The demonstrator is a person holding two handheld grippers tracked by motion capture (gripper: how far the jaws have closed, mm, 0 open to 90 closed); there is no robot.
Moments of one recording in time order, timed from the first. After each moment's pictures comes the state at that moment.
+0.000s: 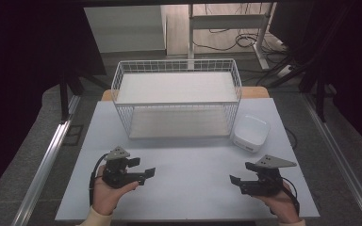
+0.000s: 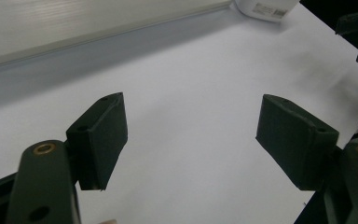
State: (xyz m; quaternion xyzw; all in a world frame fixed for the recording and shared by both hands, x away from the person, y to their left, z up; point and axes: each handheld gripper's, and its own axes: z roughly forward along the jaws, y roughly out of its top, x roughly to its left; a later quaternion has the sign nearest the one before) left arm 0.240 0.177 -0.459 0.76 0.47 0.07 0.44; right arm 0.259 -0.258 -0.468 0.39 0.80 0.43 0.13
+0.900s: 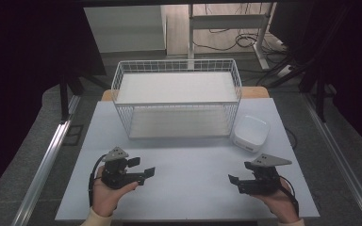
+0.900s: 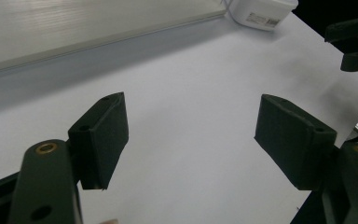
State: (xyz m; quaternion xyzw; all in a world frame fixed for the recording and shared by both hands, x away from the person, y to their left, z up) left arm 0.236 0.177 -0.456 0.75 0.47 0.08 0.46; right arm 0.260 -0.250 -0.463 0.39 0.82 0.40 0.14
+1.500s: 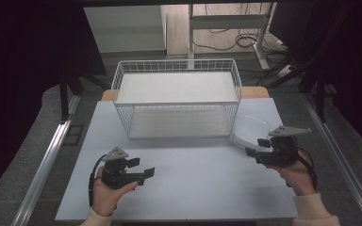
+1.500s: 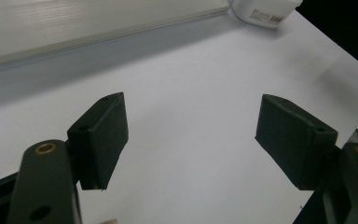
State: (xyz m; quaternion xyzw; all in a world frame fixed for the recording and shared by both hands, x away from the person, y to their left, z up) left arm 0.238 0.179 -0.460 0.75 0.47 0.07 0.45; right arm 0.317 -0.288 -0.412 0.41 0.81 0.39 0.16
